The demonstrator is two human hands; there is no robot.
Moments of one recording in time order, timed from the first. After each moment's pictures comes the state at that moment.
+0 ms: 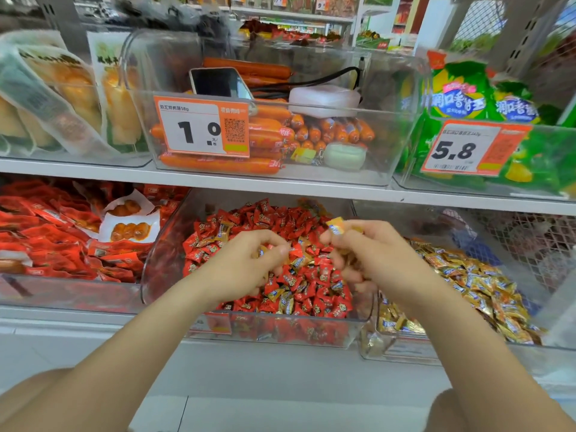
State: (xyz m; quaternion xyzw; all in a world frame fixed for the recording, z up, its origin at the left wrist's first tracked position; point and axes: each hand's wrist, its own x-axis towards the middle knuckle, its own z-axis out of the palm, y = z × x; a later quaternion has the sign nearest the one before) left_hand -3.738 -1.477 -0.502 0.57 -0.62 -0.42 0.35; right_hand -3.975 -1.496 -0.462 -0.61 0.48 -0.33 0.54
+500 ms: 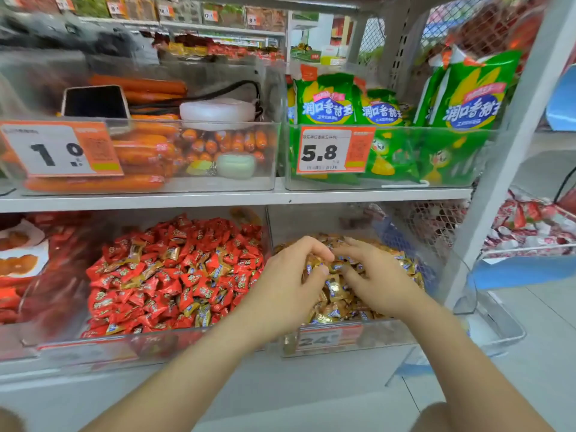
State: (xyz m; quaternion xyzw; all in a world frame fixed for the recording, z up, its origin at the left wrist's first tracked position) left_hand -3.931 -1.467 -0.494 0.48 -0.74 -0.29 0.36; right_hand -4.146 -1.514 -0.519 -0.76 0.62 -0.17 0.14
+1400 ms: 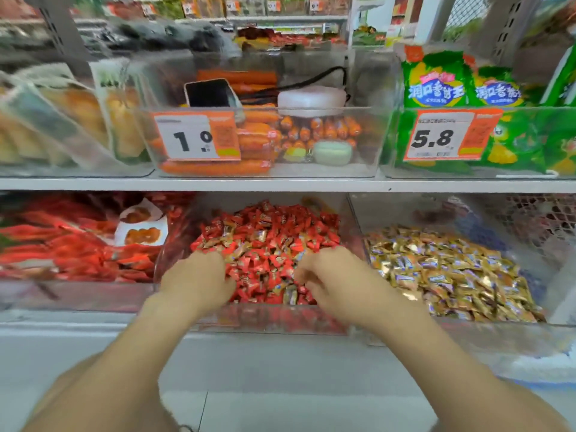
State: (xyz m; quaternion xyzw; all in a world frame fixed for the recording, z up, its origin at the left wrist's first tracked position) left_hand -3.703 -1.449 -0.508 0.79 -0.61 -0.03 -0.01; right_hand -3.951 -1.480 -0.504 -0.89 0.43 -0.12 0.13
